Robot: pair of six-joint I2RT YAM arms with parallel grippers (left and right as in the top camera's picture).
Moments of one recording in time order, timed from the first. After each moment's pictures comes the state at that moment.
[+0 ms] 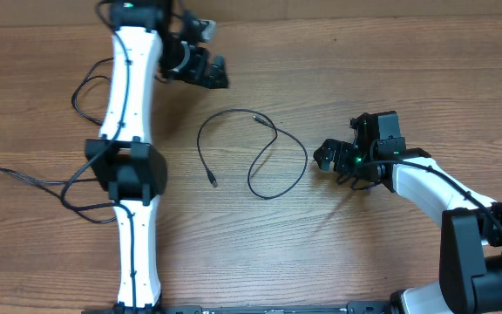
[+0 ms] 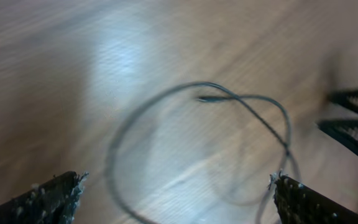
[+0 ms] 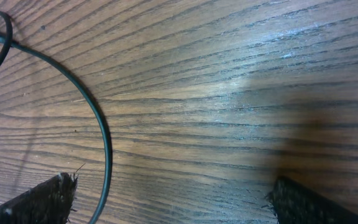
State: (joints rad) left arm -0.11 2.51 2.68 -1.58 0.46 0.27; right arm 0.14 1.67 0.82 -0.28 -0.28 0.38
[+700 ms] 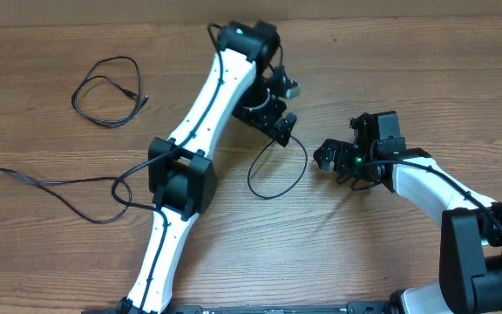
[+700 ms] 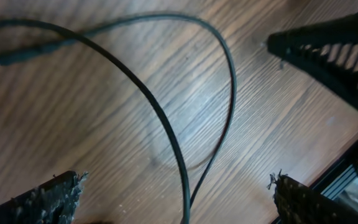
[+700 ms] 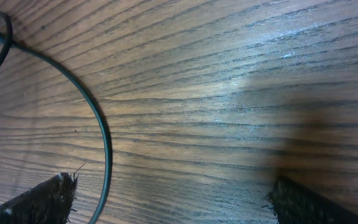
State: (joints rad) left arm -0.46 2.51 2.53 -1.69 0.34 0.28; right arm 0.14 1.67 0.82 -0.28 -0.28 0.38
